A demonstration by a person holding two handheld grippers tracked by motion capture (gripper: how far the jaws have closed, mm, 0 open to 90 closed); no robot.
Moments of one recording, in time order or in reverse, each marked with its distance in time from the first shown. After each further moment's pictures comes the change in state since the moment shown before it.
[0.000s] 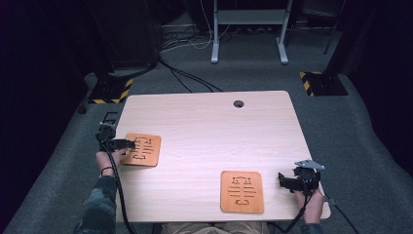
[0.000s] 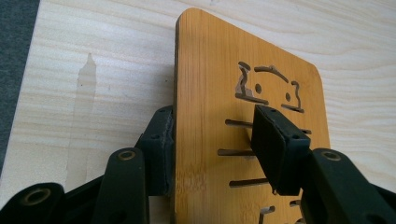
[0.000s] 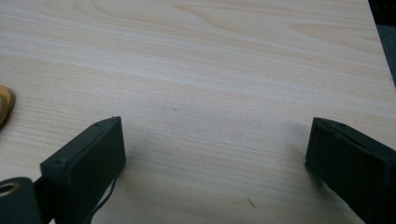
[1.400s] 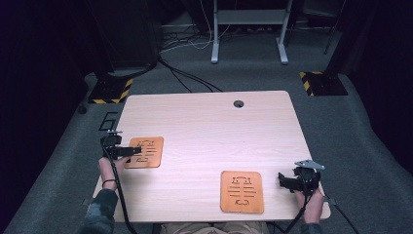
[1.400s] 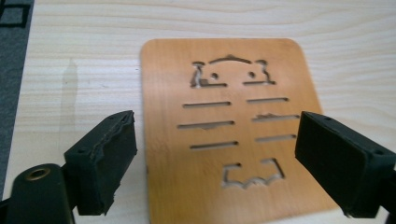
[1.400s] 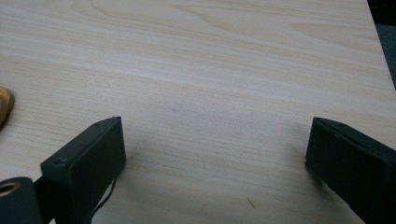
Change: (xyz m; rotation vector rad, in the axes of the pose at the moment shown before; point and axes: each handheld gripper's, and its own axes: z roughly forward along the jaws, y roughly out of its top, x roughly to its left) left arm -0.036 -0.034 -0.022 -0.095 0.058 0.223; right arm 0.000 0.000 0.000 0.000 -0.002 0.003
